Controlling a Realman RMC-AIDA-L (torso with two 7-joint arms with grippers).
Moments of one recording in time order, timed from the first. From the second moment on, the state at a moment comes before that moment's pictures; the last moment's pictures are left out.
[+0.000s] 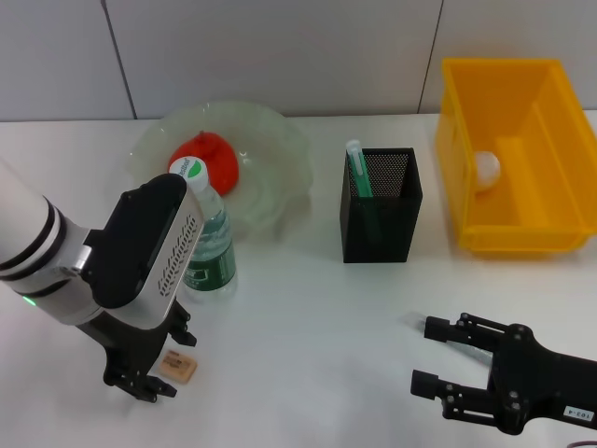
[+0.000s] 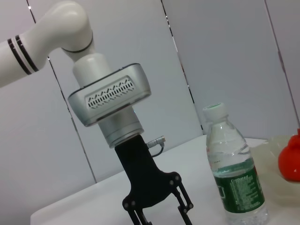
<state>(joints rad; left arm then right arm) -0.61 -2.07 1.41 1.21 2.59 1.60 -1.45 0.19 2.08 2.08 0.66 1.58 -1.62 1.20</state>
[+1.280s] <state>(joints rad) -0.67 -2.07 1.41 1.09 2.62 1.55 -1.41 0.19 2.08 2.08 0.65 1.57 -1.62 1.20</state>
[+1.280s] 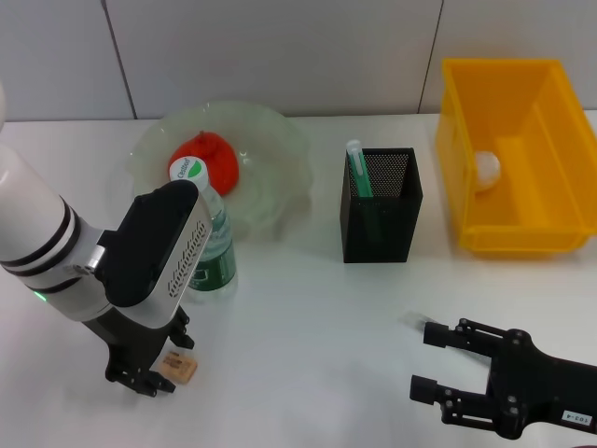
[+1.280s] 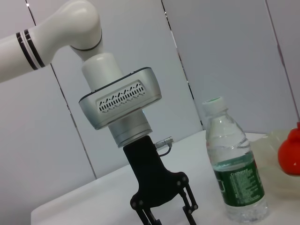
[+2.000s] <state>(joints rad) -0.69 -2.07 1.40 1.04 2.64 1.53 -1.40 0.20 2.08 2.08 0.65 1.57 -1.61 1.20</state>
